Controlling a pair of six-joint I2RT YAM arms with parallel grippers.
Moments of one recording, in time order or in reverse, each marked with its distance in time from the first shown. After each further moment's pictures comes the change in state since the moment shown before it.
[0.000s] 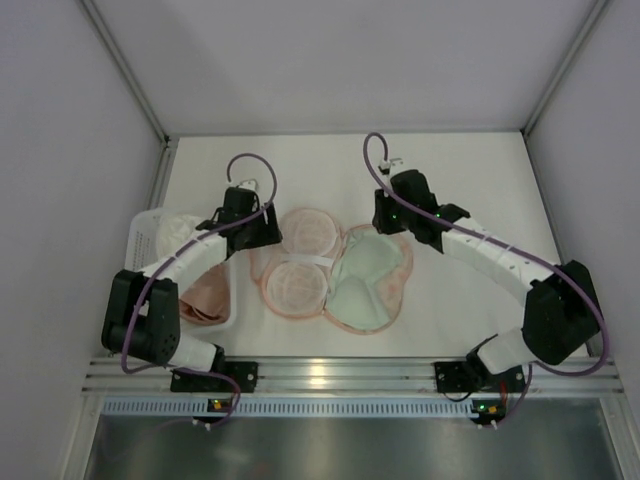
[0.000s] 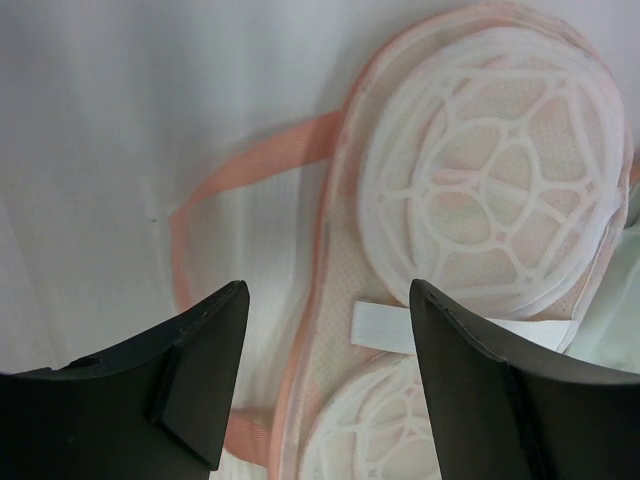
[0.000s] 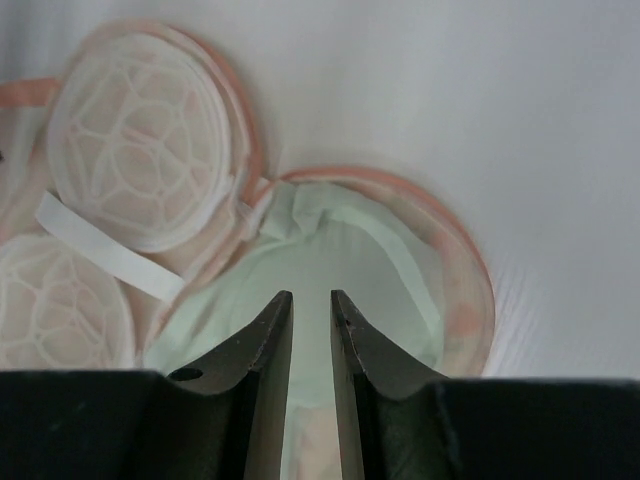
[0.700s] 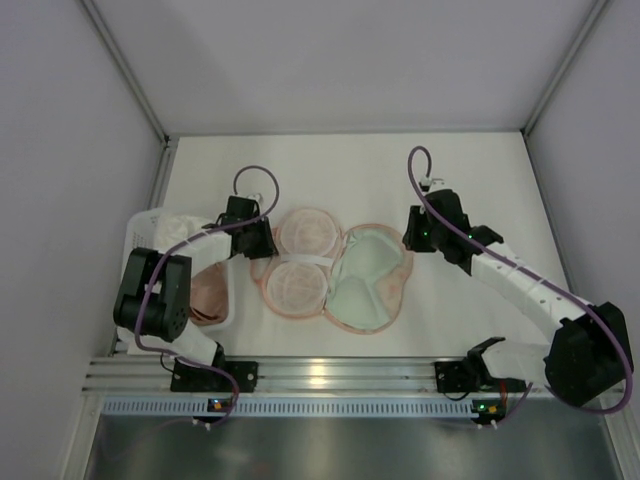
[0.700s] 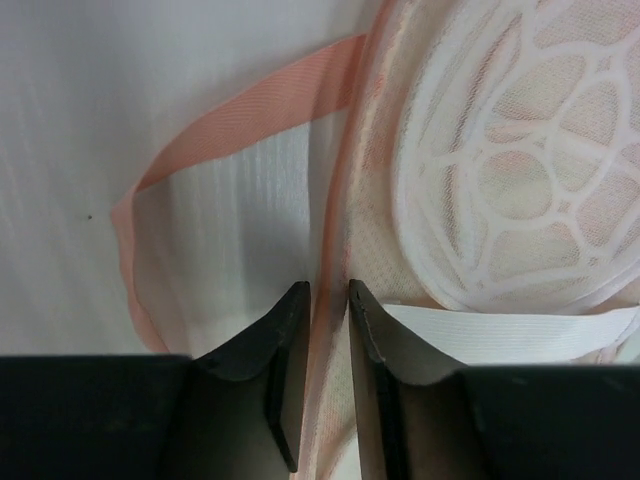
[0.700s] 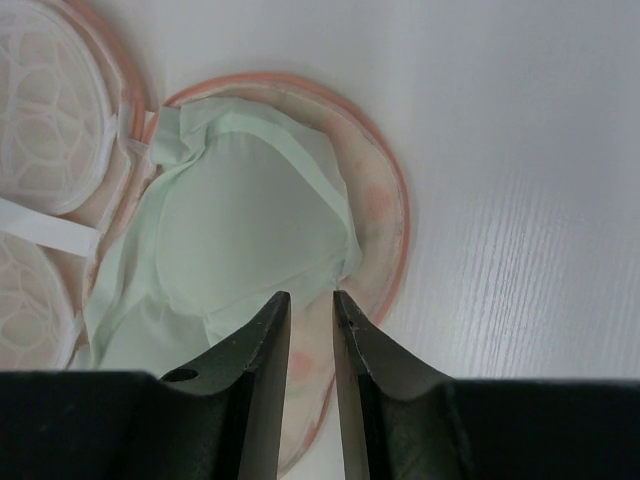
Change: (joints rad) left arm 0.076 0.116 -0.056 0.052 0.159 0.021; right arm -0.127 -0.256 -0.248 -0.105 0.029 0.122
